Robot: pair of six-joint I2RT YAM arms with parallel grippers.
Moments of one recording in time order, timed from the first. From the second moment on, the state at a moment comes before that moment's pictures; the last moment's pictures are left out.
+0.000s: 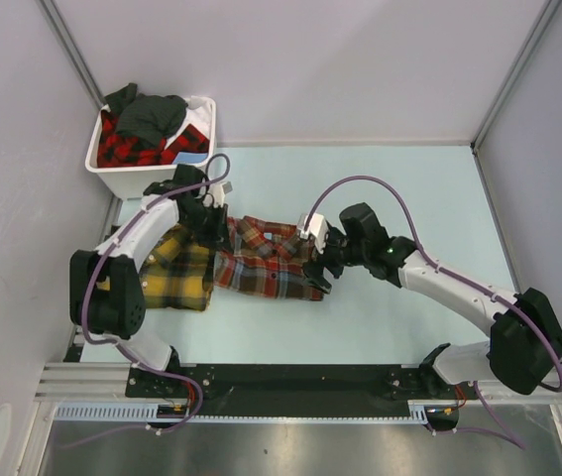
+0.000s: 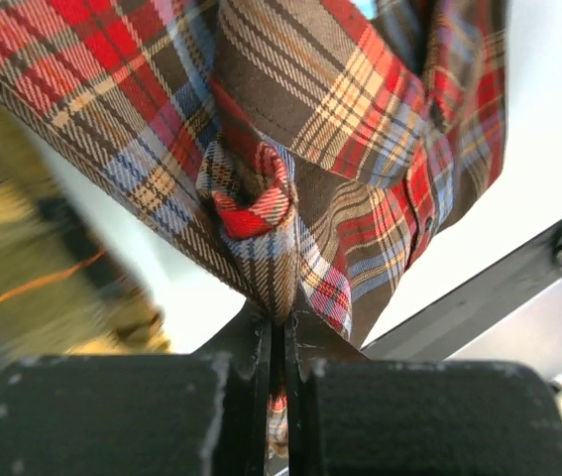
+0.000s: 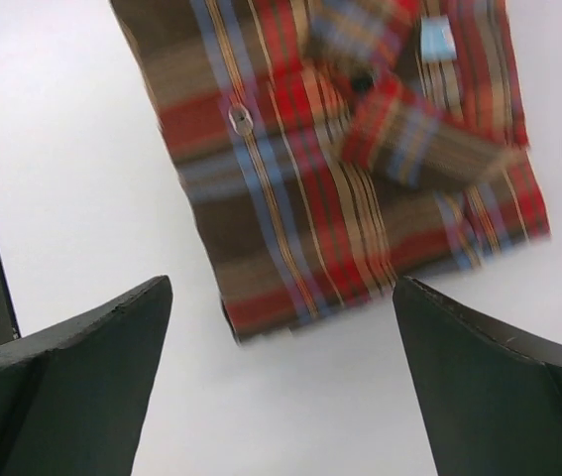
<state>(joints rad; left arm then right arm) -0.19 1.64 1.25 -0.87 0.49 -0.10 0.70 1.34 0.92 -0.23 -0.47 -0.37</state>
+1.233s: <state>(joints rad) 0.06 1.33 1.58 -1.31 0.38 0.37 0.63 1.25 0.87 -0.42 -0.35 -0.45</state>
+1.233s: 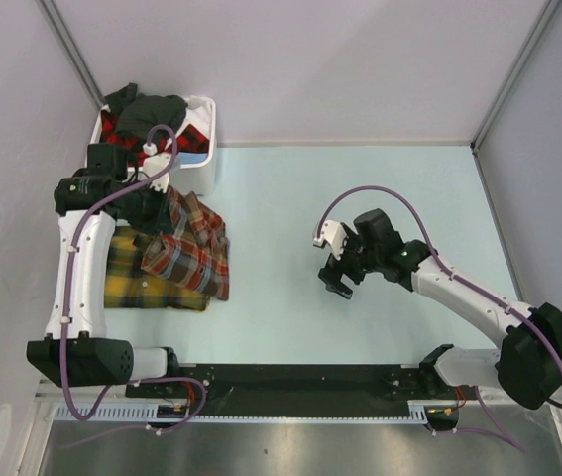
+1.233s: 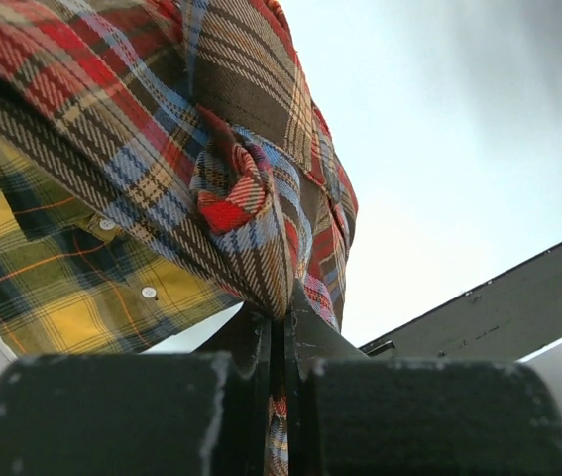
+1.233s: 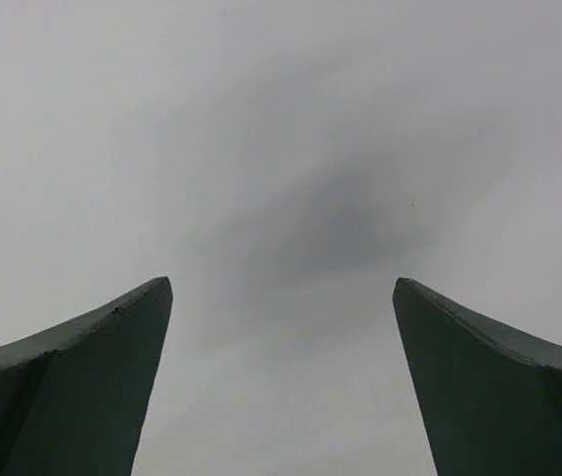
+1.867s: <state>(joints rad) 0.07 1.24 1.62 -1.37 0.40 0.45 0.62 1.21 0.84 -0.44 -0.32 -0.47</state>
